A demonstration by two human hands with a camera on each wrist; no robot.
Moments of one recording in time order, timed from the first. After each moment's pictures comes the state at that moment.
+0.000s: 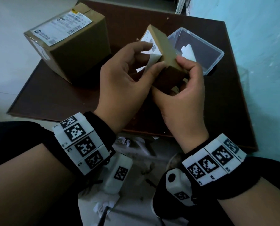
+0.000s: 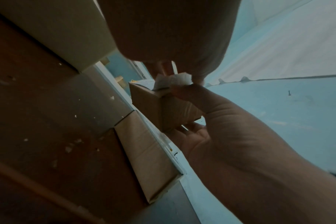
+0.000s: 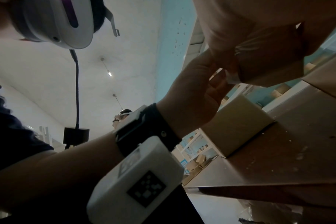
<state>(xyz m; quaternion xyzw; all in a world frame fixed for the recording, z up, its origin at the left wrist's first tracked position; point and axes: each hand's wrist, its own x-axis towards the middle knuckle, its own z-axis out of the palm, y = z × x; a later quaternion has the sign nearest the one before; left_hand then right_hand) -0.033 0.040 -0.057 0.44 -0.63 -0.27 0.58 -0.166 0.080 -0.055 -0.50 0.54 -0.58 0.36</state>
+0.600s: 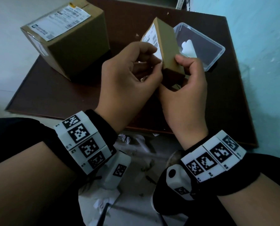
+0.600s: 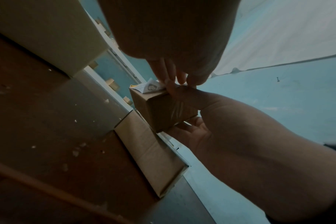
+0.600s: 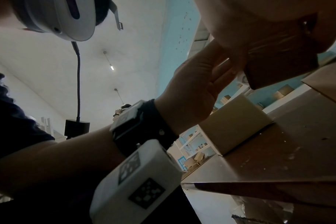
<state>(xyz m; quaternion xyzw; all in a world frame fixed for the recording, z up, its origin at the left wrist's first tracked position) -0.036 0.045 -0.060 0.43 -0.65 -0.27 0.57 -0.168 0.074 -0.066 -0.50 0.57 -0.57 0.30</state>
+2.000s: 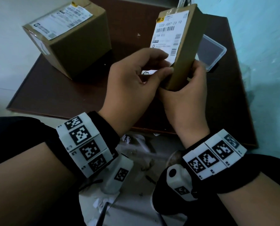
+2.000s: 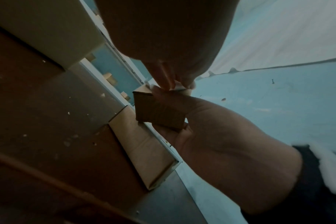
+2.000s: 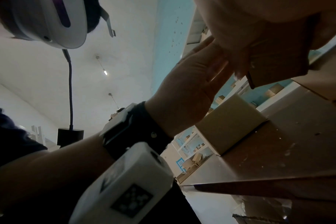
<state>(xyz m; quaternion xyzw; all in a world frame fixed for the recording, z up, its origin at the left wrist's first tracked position) -0.041 0.049 -0.058 0.43 -0.65 -0.31 0.55 -0.168 0.070 -0.064 -0.46 0.60 -0.57 0.32</state>
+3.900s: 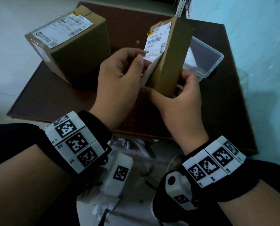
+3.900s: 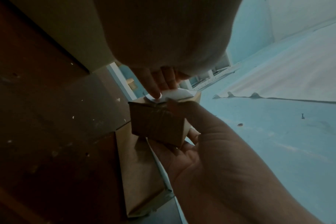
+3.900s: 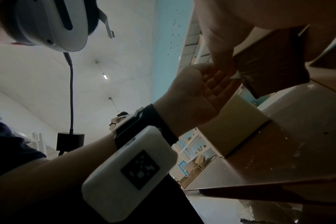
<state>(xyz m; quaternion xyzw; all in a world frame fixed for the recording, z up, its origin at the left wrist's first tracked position) -0.027 0.030 -0.054 0.49 -0.56 -0.36 0.56 -0.166 0.075 -0.056 -0.46 0.58 -0.54 0.40</state>
